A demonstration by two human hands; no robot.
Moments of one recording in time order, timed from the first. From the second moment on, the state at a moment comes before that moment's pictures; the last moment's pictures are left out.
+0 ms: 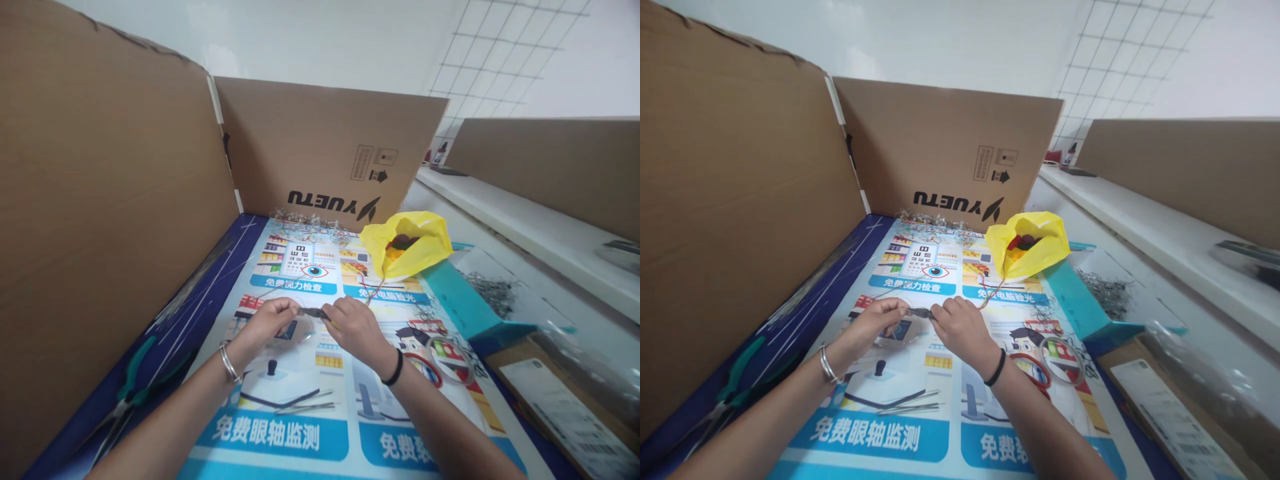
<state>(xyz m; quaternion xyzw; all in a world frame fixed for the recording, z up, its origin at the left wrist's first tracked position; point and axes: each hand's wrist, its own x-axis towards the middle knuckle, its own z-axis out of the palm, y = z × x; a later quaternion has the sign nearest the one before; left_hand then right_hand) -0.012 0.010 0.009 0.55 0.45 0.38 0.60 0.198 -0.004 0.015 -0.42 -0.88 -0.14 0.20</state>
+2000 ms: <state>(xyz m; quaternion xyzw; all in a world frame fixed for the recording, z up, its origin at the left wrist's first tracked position) -0.002 0.001 0.007 0.37 0.45 0.44 0.68 0.187 0.010 -0.027 -0.44 -0.76 0.22 0.43</state>
